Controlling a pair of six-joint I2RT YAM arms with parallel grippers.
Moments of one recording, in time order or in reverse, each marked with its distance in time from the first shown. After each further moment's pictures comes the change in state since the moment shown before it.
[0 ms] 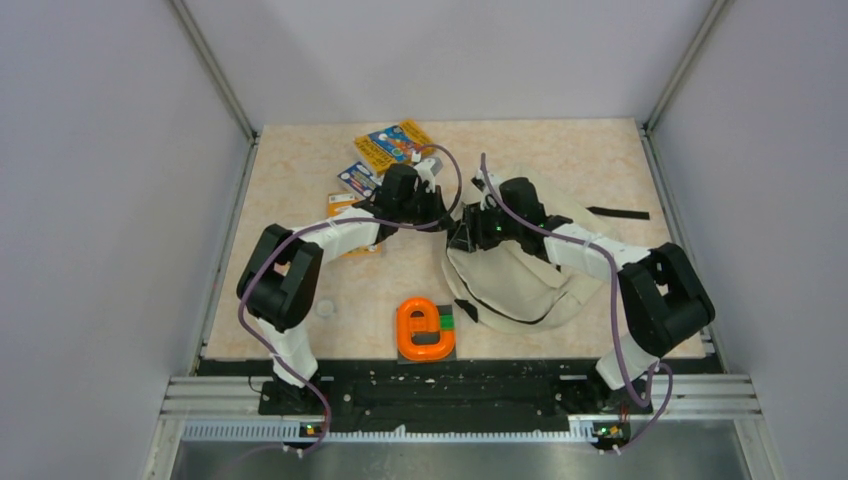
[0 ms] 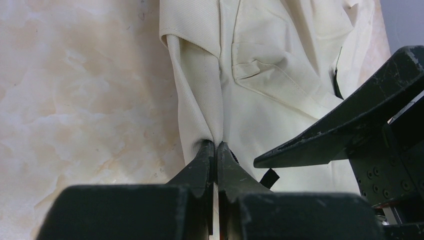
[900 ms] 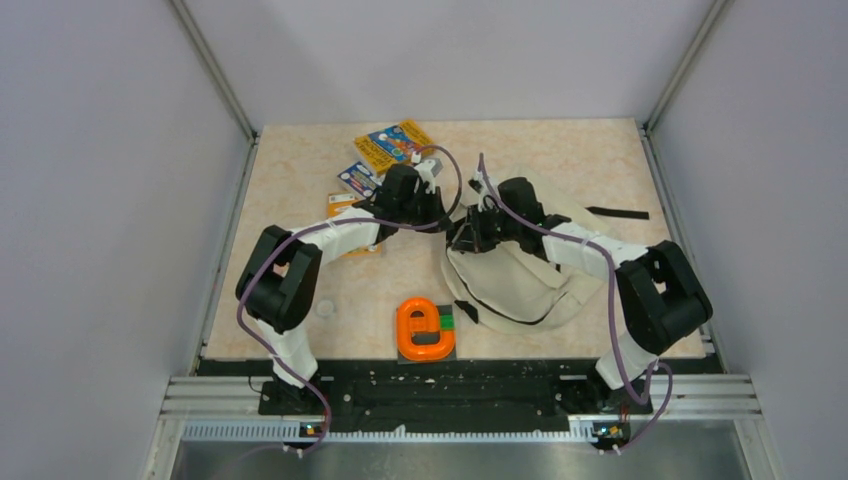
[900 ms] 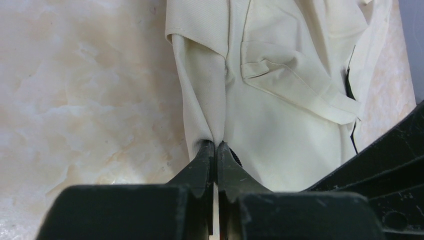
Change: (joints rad) left arm 0.000 -0.010 0.003 -0.036 -0.037 0.022; right arm 0.003 0.017 0.010 -0.016 -0.086 0.007
